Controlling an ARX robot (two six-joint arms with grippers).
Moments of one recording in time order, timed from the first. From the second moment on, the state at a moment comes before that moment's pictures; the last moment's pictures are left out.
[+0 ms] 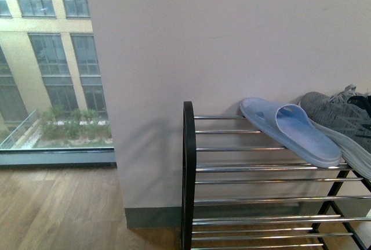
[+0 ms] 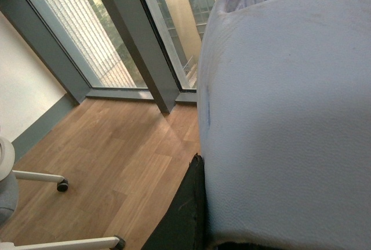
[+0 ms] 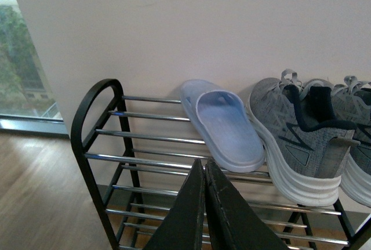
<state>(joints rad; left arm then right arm) -0.21 0.18 0.11 -0.11 -0.68 0.21 0.00 0.77 0.05 0.71 0.00 -0.01</state>
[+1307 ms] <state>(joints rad) -0.21 0.18 0.11 -0.11 -0.68 0.21 0.00 0.21 0.02 0.21 0.00 -0.01</state>
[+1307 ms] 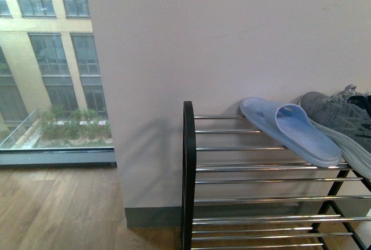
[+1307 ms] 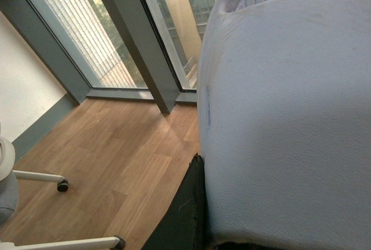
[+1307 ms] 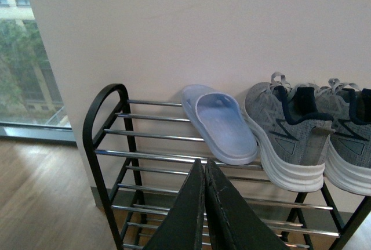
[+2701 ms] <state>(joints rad) -0.25 0.40 0.20 -0.05 -0.48 -0.13 0.00 0.00 0.02 0.00 0.01 -0.01</state>
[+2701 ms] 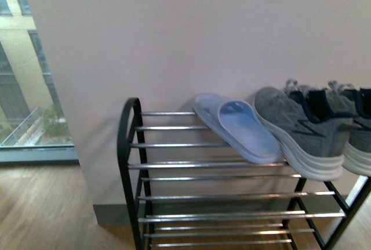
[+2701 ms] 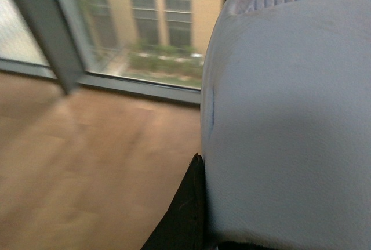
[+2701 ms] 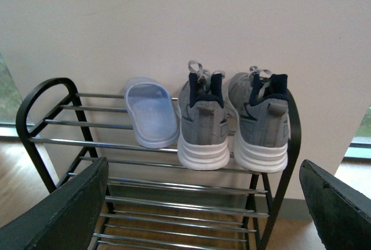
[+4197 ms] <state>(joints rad) -0.40 2.29 1.66 -0.14 -0.33 -0.26 0.00 0.00 0.02 0.00 0.00 -0.01</state>
